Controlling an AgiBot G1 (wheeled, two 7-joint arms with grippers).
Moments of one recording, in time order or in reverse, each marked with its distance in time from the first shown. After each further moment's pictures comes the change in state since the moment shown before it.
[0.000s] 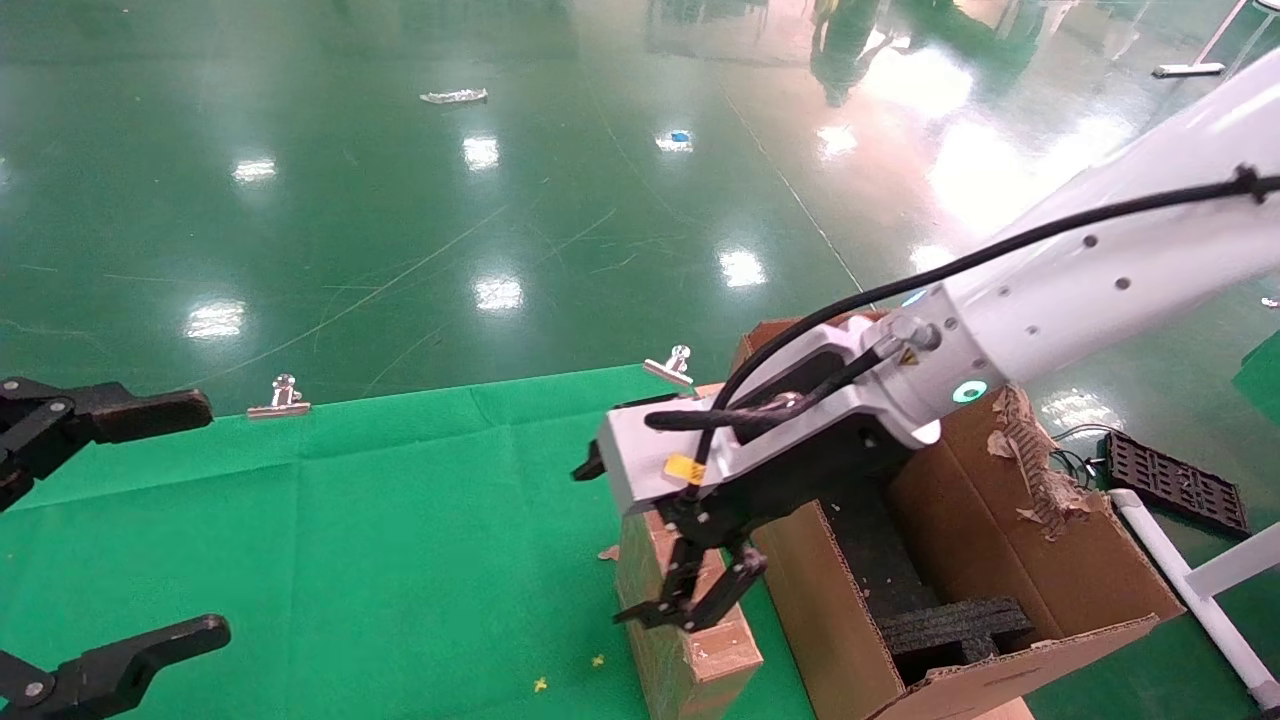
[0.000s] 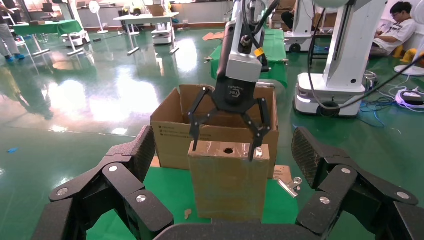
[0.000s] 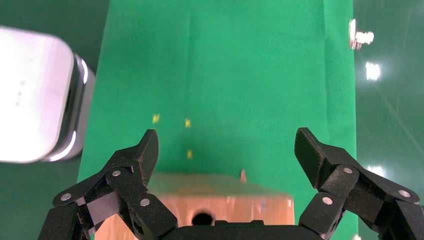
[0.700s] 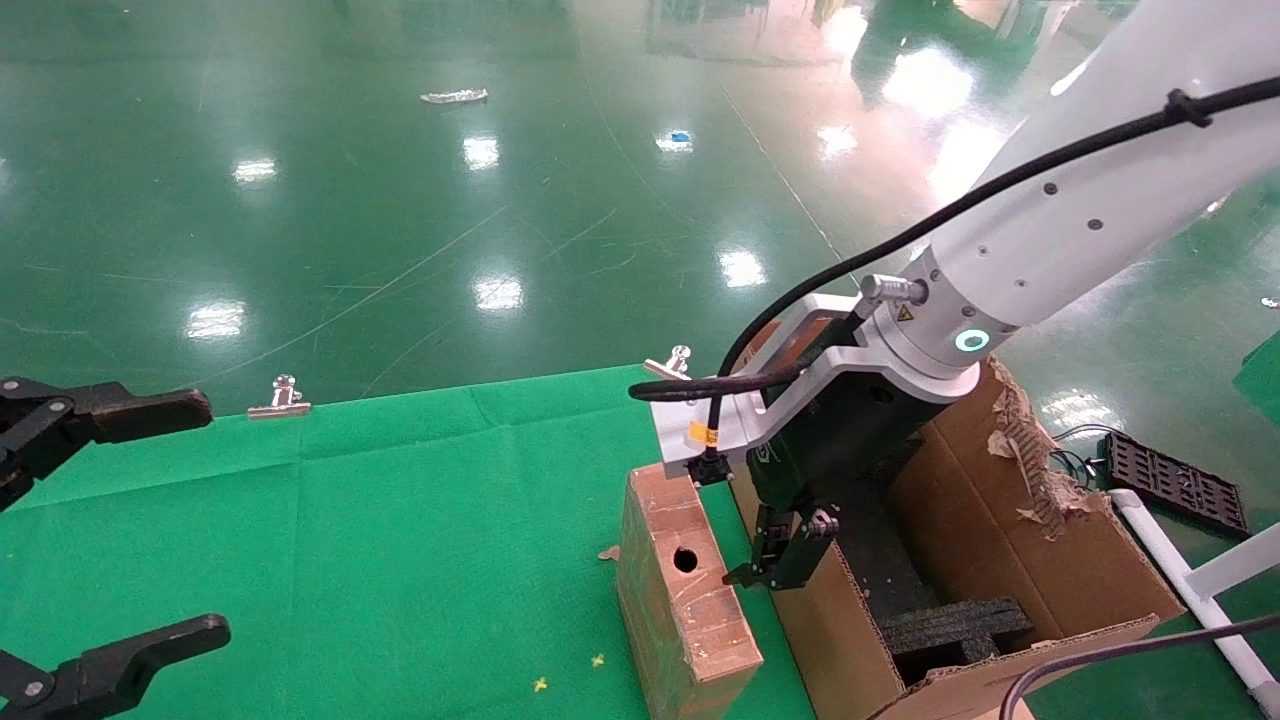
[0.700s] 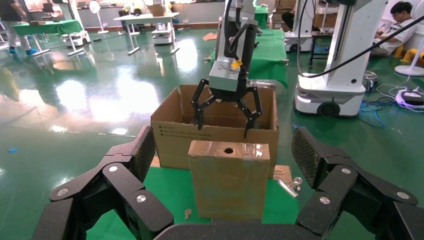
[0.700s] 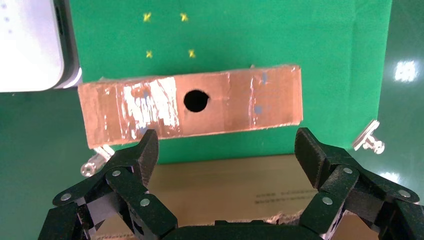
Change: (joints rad) left arm 0.000 -0.001 0.002 0.000 -0.001 -0.001 0.001; right arm 0.341 -0.070 -0.471 -0.002 -0.065 0.008 0.239
